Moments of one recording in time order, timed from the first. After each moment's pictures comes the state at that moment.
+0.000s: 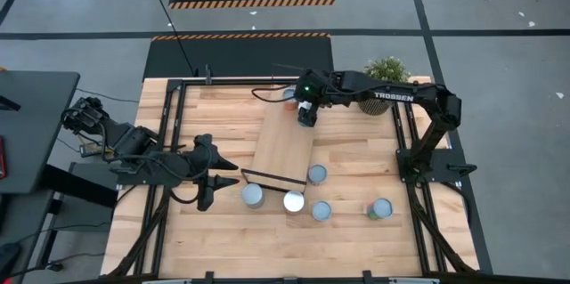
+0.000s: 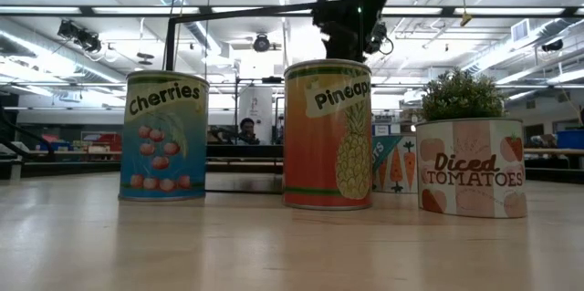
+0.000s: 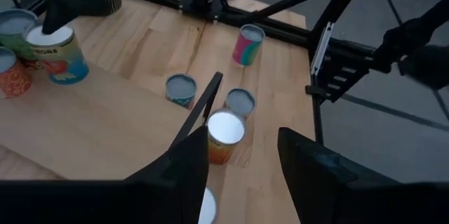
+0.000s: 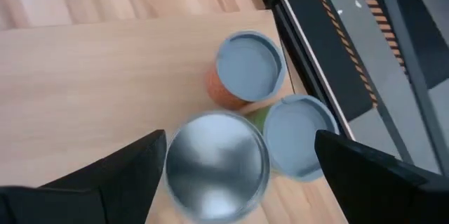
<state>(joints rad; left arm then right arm) -0.55 1.17 1.37 -0.79 -0.49 -0.62 -0.30 1.70 1.52 -0.82 0.27 0.00</state>
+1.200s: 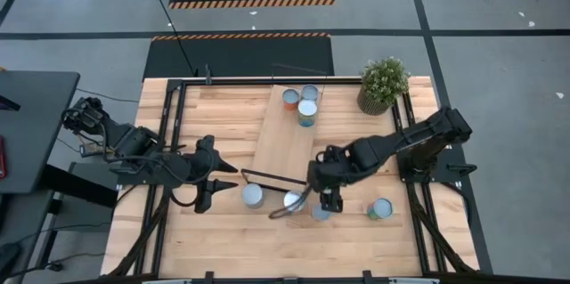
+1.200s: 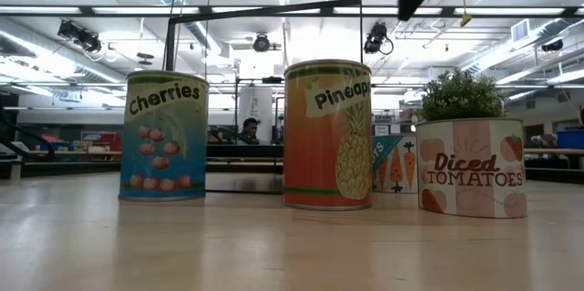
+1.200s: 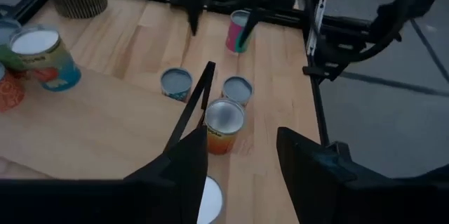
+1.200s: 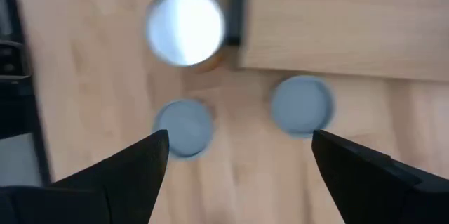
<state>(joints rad) -0.56 1.17 1.37 -0.81 -0.44 -0.51 0.35 1.70 1.62 -1.18 0.10 0.50</state>
